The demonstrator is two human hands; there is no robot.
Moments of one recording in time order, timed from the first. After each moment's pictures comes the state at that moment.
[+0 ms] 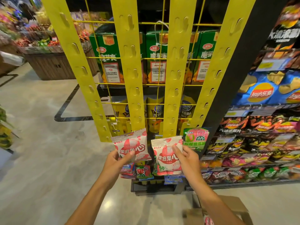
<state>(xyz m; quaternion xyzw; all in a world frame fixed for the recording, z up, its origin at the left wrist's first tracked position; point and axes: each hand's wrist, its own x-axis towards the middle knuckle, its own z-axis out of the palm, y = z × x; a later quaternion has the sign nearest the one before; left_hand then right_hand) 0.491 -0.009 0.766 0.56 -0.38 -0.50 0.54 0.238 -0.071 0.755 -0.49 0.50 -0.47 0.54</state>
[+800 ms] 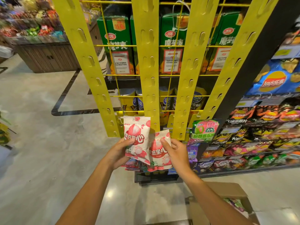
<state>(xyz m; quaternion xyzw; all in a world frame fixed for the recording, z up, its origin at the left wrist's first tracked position) 0.533 -0.048 0.768 0.40 -0.28 -0.73 0.47 0.314 -0.068 0.737 -0.50 0.52 -0.45 0.53</state>
